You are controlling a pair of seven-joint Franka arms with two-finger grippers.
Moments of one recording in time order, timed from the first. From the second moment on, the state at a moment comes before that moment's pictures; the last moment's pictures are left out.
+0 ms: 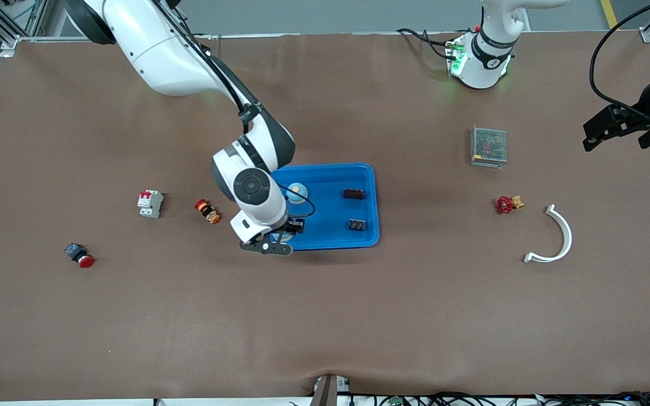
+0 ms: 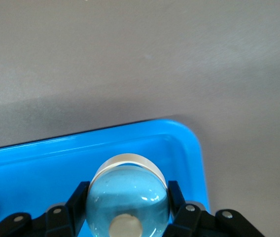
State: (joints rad) left arm -0.07 -0.02 -0.01 -1.54 0.05 1.56 -0.09; right arm 0.51 0.76 0.11 -1.46 -0.04 2.21 0.76
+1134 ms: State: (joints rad) left arm -0.07 -0.02 -0.01 -1.54 0.05 1.56 -0.09; right arm 0.58 0.84 0.11 -1.45 -0.04 2.27 0.77
